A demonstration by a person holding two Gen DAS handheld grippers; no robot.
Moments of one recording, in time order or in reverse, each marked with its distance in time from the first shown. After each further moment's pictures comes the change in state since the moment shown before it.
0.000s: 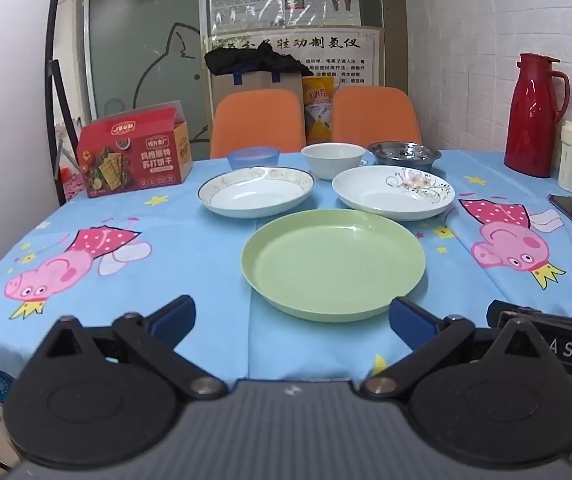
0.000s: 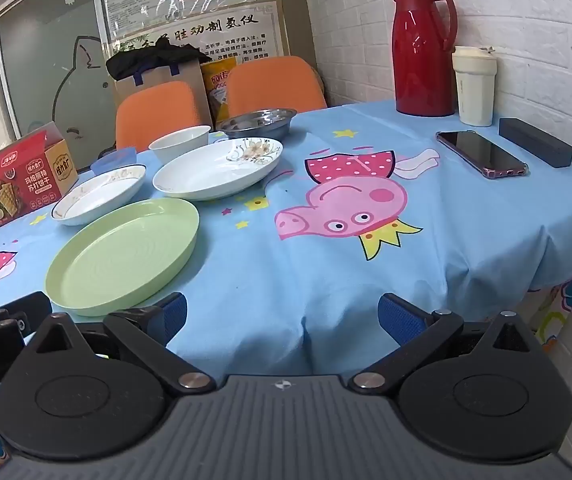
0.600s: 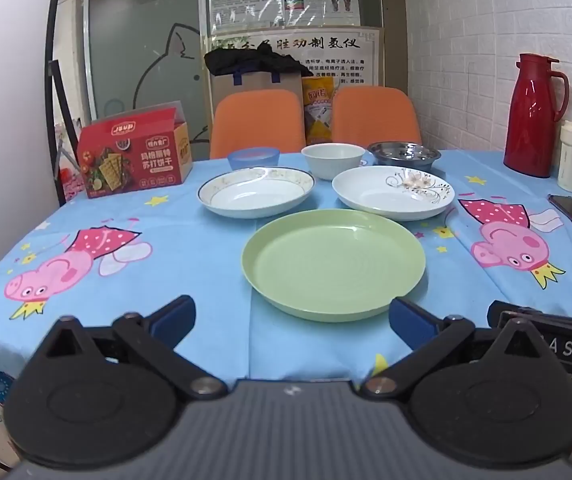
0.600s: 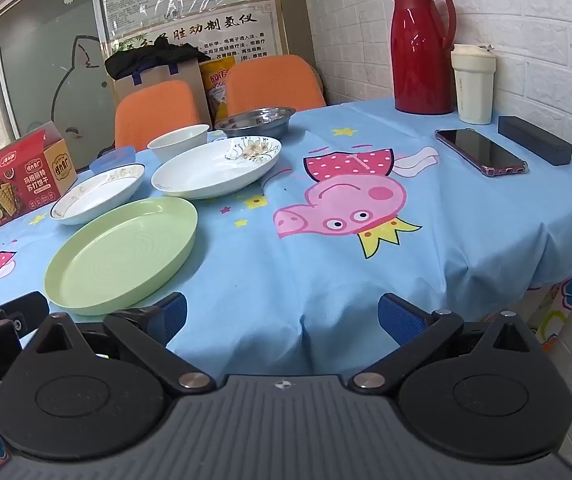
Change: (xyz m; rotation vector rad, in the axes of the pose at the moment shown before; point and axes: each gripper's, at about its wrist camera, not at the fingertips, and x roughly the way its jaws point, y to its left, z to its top) left arm 0.001 0.000 -0.001 -0.006 0.005 -0.004; right arm 0.000 -0.001 -0.001 0.000 0.003 -0.003
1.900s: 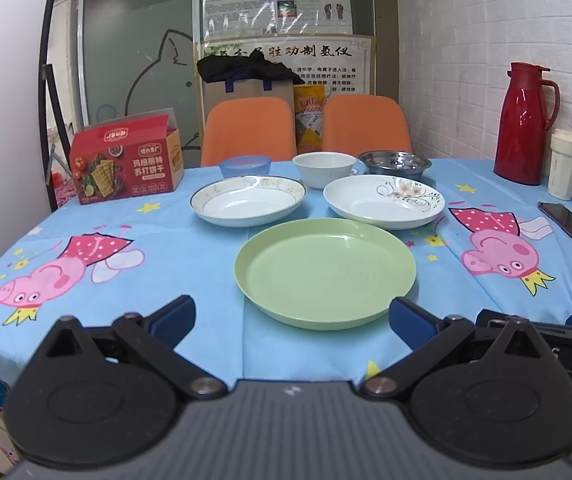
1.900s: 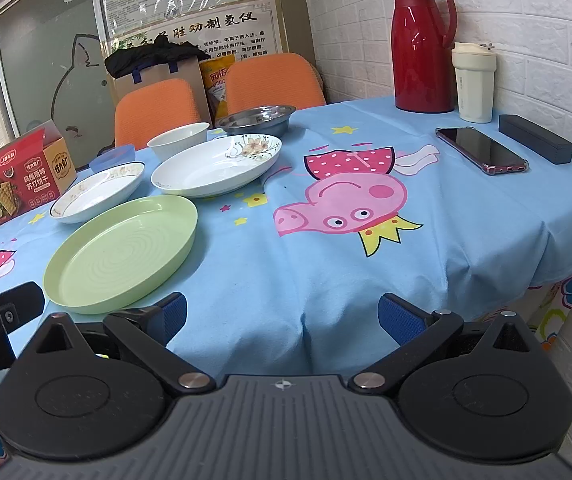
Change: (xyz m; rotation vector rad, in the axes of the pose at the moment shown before) left arm -0.003 -0.001 0.003 -0.006 -0.021 -0.031; right arm 0.001 0.001 -0.001 0.000 0.002 -0.001
